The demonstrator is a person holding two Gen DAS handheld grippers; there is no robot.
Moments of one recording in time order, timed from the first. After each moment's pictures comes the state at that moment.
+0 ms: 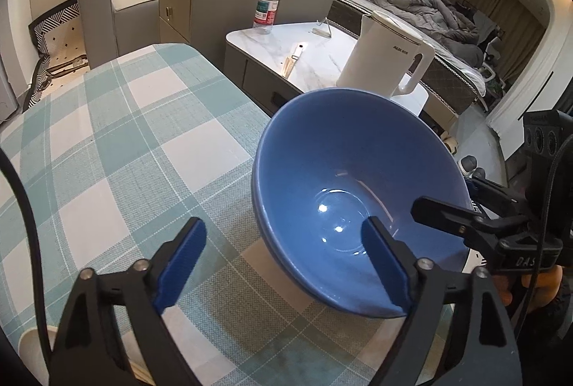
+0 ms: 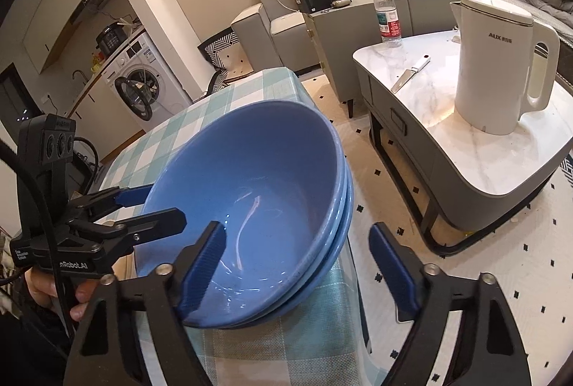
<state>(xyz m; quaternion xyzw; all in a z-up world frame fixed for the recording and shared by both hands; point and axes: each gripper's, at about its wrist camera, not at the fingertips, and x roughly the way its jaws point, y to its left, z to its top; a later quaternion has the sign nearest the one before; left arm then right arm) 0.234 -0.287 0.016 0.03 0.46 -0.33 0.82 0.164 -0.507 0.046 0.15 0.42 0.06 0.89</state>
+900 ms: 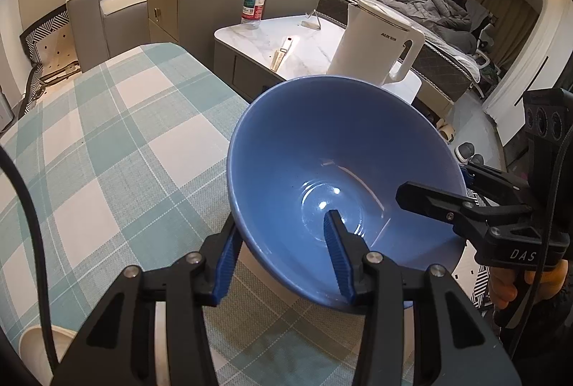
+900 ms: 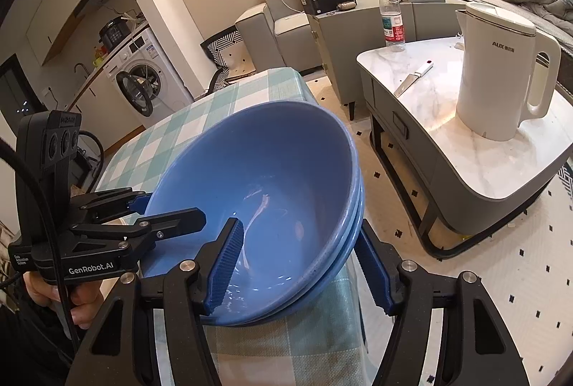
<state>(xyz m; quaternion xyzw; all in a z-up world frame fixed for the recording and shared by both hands) 0.222 -0.297 0.016 0.05 0.46 -0.35 0.82 0.161 -0.501 0.050 0.13 0.42 0.06 0.90</state>
